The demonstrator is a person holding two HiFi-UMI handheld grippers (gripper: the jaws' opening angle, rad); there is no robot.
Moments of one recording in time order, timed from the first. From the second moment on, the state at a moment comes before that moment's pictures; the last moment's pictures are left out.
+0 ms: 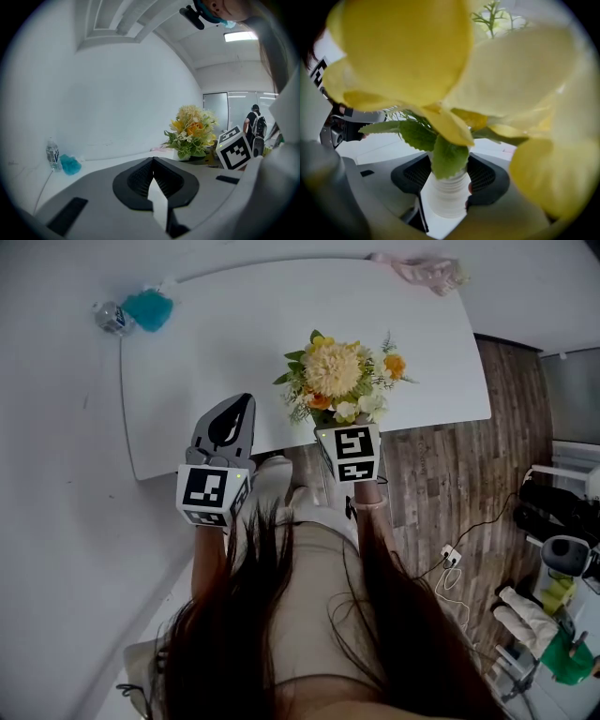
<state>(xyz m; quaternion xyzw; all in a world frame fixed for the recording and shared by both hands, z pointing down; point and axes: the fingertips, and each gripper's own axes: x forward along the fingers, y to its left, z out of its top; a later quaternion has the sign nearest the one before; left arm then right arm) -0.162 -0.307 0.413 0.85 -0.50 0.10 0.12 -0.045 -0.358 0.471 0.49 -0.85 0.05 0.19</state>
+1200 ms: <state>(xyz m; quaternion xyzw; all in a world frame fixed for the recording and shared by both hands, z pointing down) -0.163 -0.326 0.429 0.84 -0.51 0.12 0.14 -0.062 -0.389 0.507 0.46 -0.86 0.08 0.20</state>
